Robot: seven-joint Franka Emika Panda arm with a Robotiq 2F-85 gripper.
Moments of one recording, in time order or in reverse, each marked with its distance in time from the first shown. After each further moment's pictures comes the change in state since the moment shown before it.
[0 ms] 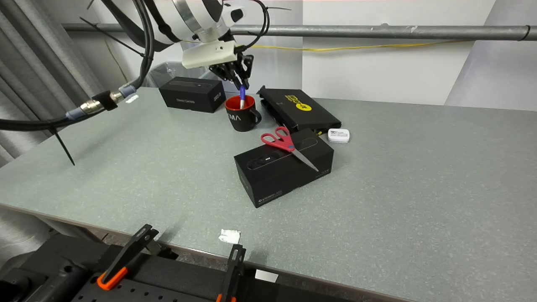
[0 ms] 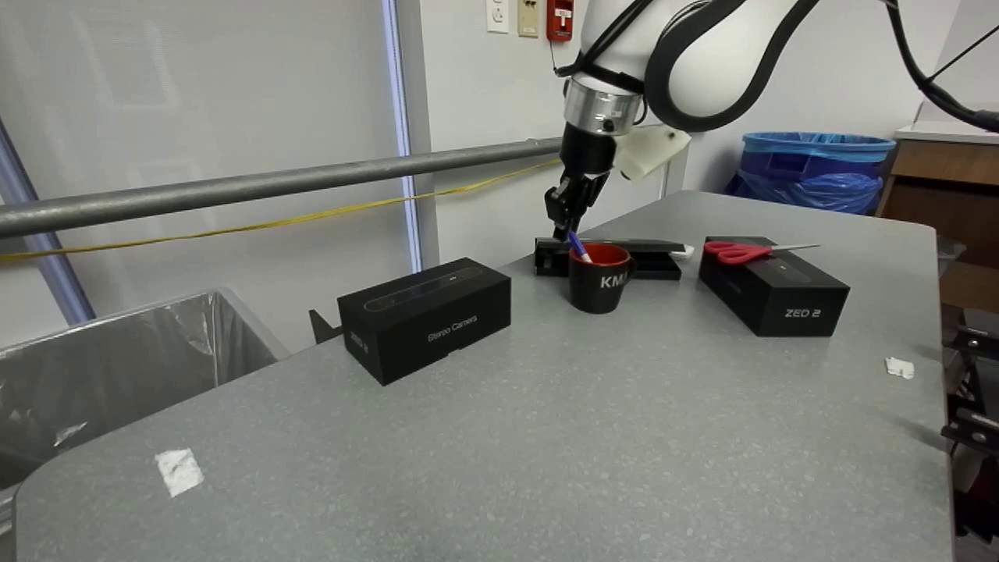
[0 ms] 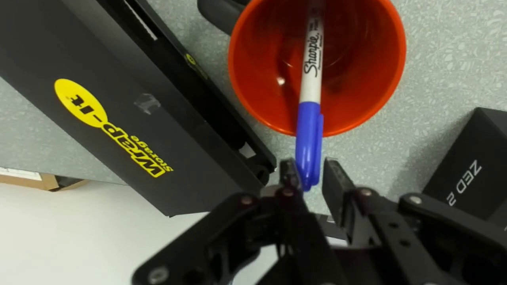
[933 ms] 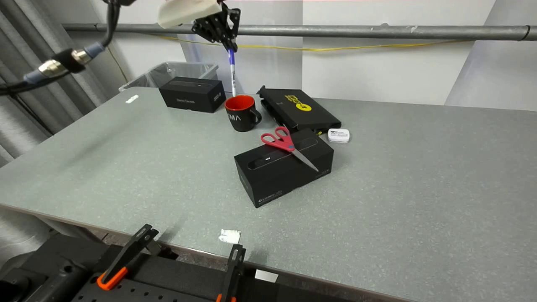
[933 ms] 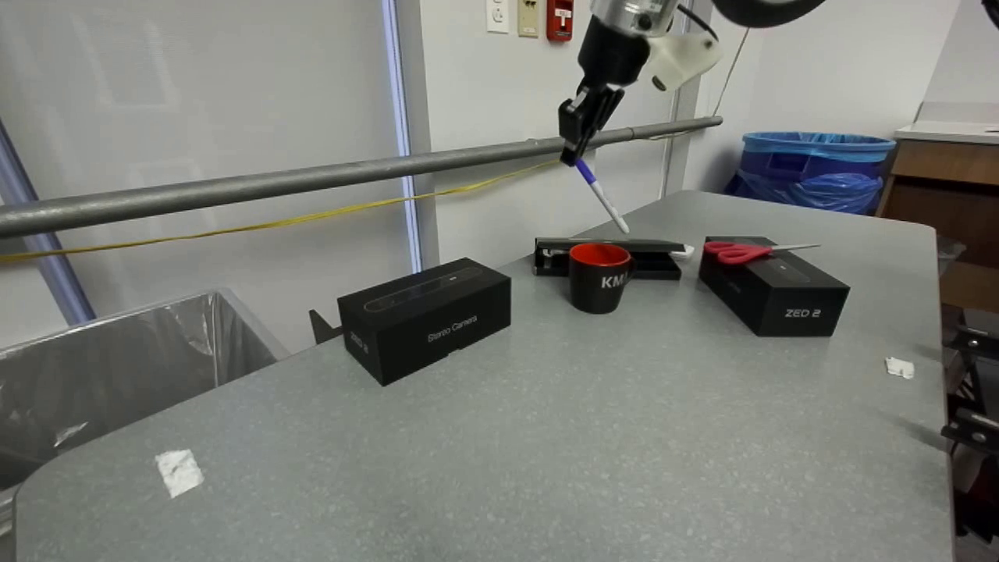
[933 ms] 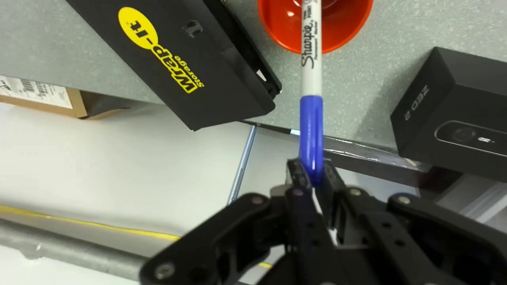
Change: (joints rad) arm 0.099 -0.274 -0.085 -0.150 -0.089 0.008 0.014
